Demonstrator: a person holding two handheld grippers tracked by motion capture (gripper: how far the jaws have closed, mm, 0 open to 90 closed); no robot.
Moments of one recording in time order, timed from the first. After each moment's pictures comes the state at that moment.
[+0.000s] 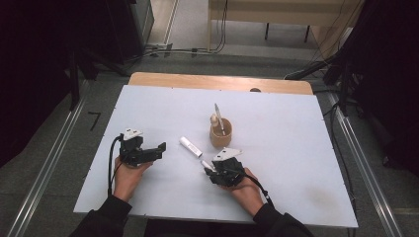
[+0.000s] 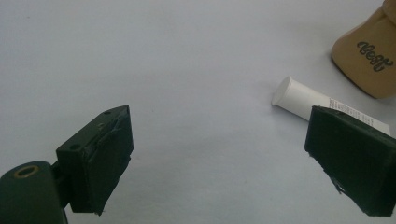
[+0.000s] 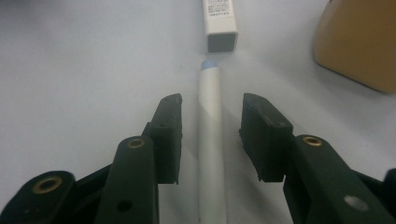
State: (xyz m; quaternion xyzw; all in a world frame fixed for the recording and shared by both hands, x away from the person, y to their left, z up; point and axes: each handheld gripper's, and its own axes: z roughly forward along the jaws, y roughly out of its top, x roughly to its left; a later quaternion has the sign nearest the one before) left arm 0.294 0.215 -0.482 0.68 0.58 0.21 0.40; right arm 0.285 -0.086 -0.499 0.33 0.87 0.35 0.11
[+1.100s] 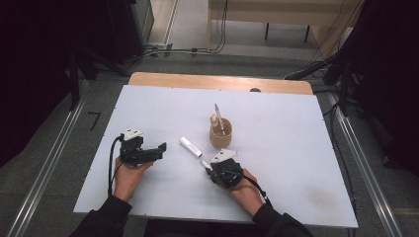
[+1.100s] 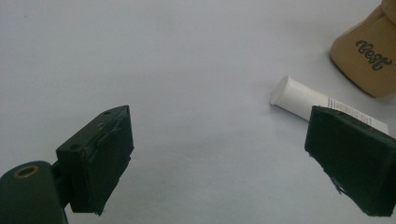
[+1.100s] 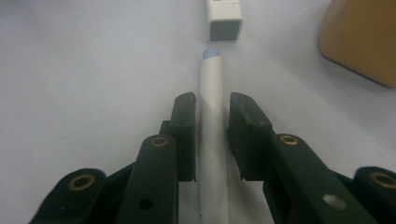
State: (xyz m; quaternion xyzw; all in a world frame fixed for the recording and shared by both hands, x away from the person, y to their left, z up) left arm 0.294 0.214 -0.483 0.68 0.58 0.21 0.40; right arm 0.283 -0.082 -0.502 0.32 0.88 0.33 0.12
